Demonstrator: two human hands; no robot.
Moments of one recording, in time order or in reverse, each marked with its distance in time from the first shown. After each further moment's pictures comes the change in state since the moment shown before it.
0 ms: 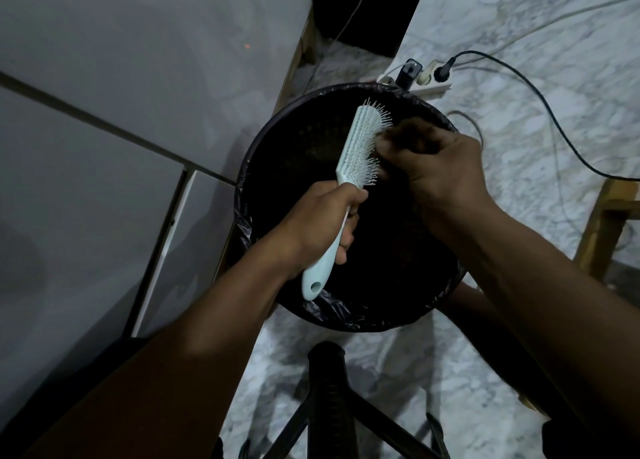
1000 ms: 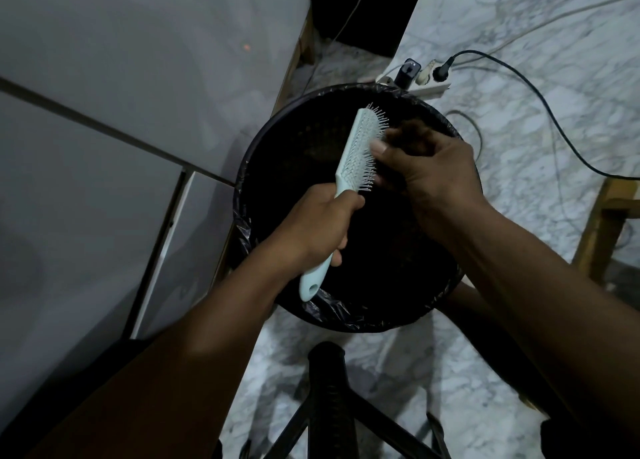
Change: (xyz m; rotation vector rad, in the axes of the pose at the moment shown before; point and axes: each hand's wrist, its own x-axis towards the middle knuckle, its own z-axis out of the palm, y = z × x) left_hand 0.000 0.000 0.003 0.226 0.099 0.007; right_hand 0.003 0.005 0.002 0.052 -0.005 0.071
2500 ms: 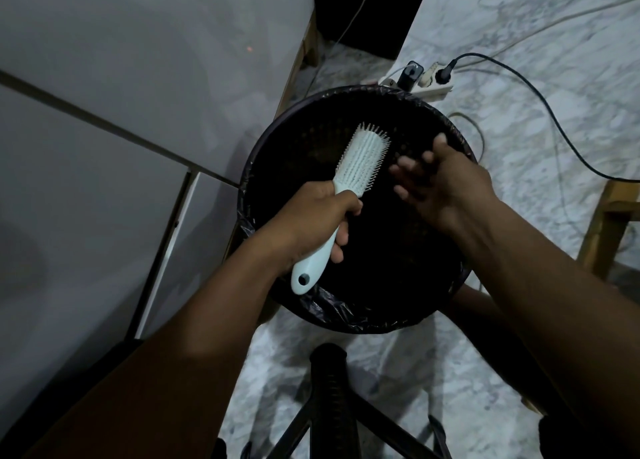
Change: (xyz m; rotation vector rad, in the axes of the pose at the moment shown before) left_hand 0.002 0.001 -0.018 -0.068 -0.099 -0.064; right_hand 0.026 0.010 -0.017 0.214 0.234 0.352
